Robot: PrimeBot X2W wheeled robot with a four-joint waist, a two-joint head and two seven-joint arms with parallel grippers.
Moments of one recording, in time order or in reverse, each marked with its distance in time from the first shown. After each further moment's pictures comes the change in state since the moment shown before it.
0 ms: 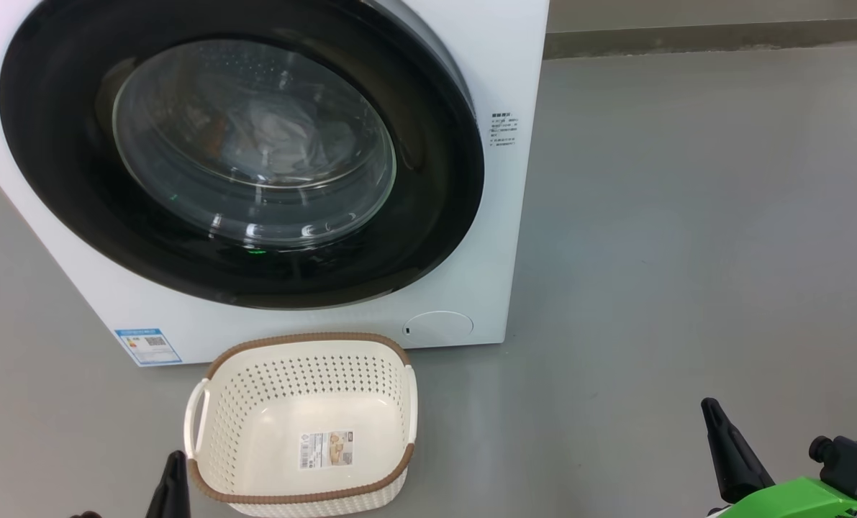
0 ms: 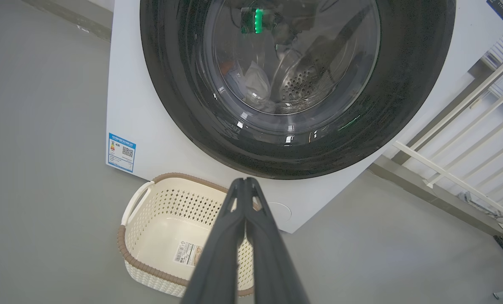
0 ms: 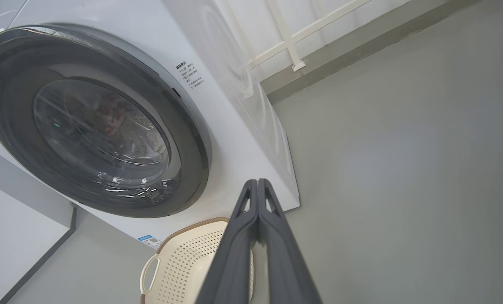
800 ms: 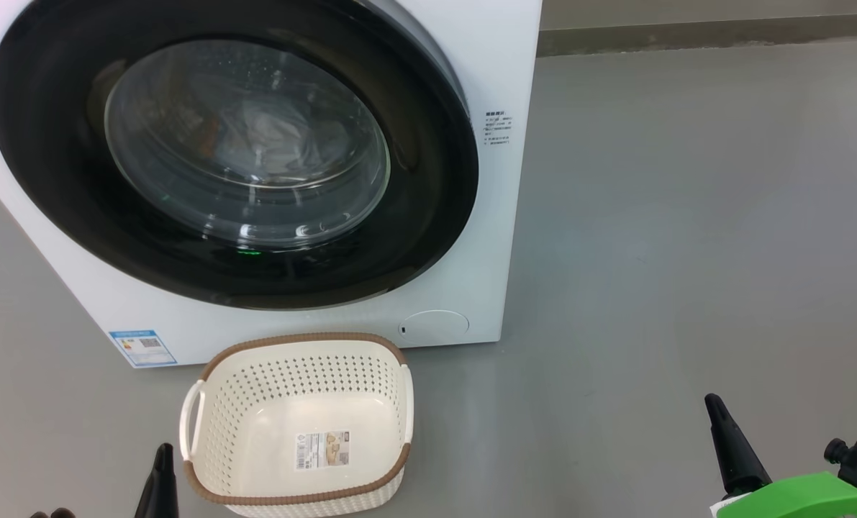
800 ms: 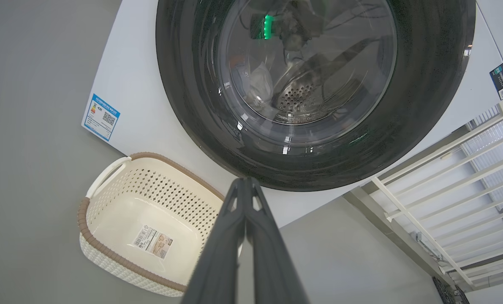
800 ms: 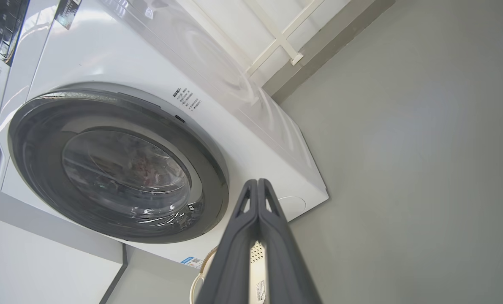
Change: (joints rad) left arm -0.040 -0.006 0.038 0.025 -0.265 -0.016 0.068; right arm -0.027 0.000 -0.006 0.047 0.274 0.000 0.031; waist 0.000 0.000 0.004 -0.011
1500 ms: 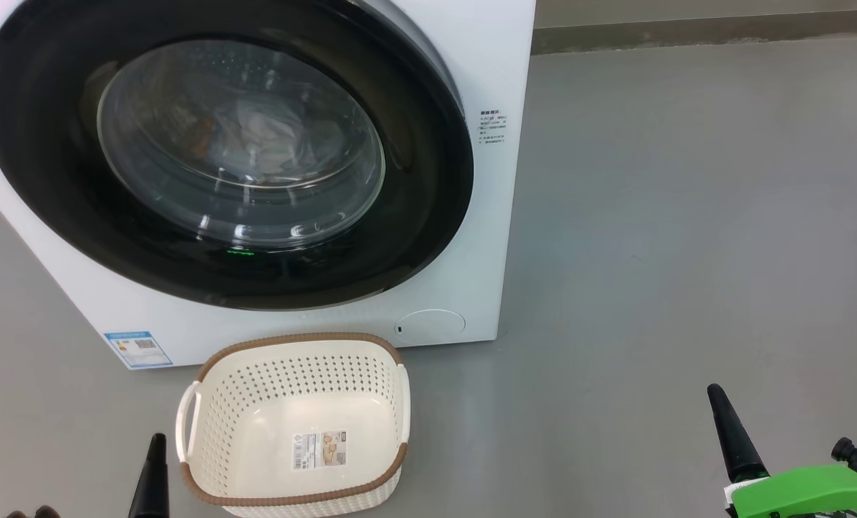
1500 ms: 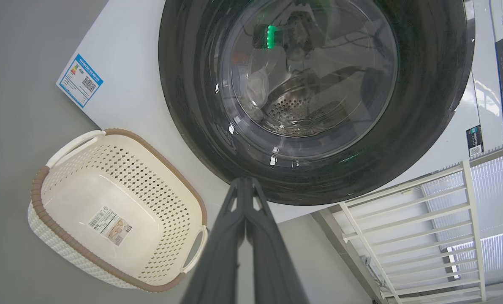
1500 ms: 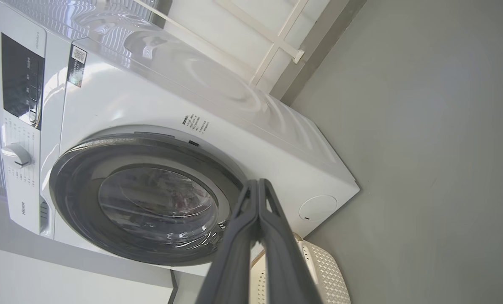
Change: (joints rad) left arm -0.035 -0.007 0.031 0.021 -0.220 -0.010 0.053; right arm -0.034 0.000 -0.005 0.039 0.230 -0.001 0.026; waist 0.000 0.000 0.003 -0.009
